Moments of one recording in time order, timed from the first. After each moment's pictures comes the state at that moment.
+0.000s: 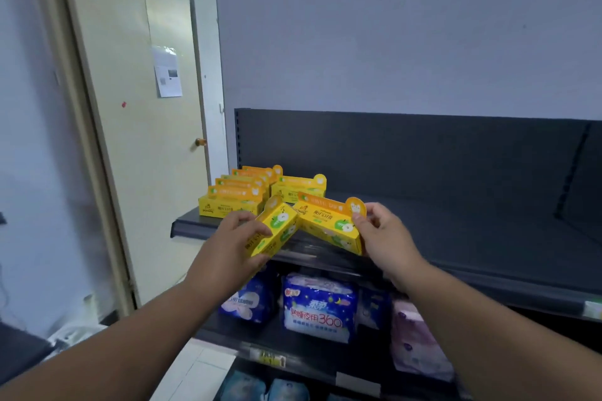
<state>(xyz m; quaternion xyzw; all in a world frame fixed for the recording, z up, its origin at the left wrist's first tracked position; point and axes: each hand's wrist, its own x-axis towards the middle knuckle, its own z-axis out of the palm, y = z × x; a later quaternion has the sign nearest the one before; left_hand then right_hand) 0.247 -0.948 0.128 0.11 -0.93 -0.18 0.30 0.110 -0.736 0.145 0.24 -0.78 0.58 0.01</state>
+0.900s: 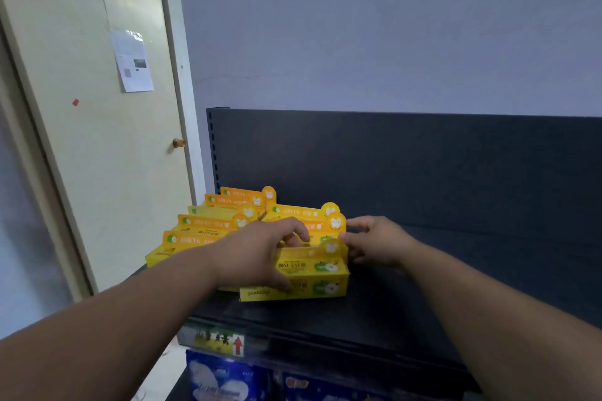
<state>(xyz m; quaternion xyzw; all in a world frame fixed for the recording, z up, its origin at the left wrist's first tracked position) 0.061 -1.038 0.174 -0.05 -0.98 -0.17 0.04 -0.086 -0.849 0.145 0.22 -0.84 0.47 -0.16</state>
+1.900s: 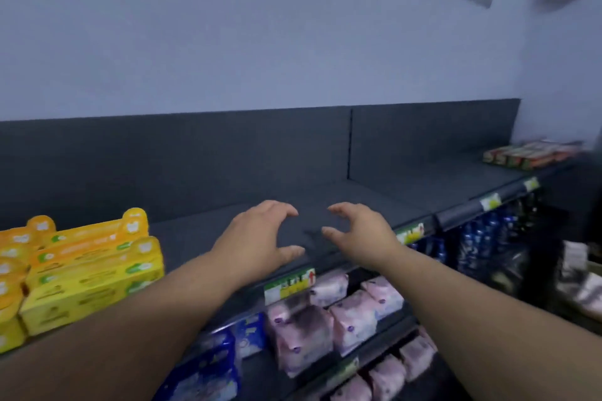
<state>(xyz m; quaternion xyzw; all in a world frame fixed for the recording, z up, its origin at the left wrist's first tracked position) 0.051 -0.828 0.167 -0.32 -0.92 -0.16 0.16 0.078 -0.627 0.151 -0.03 -0.95 0.27 0.18</state>
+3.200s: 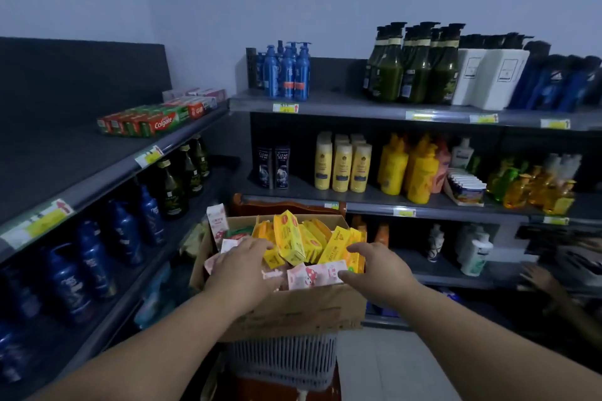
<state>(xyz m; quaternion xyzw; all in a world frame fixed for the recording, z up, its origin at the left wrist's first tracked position) 0.173 -0.122 0.028 -0.61 -0.77 -0.15 -0.08 0.396 -0.042 0.037 -0.56 -0.80 0.18 0.09</state>
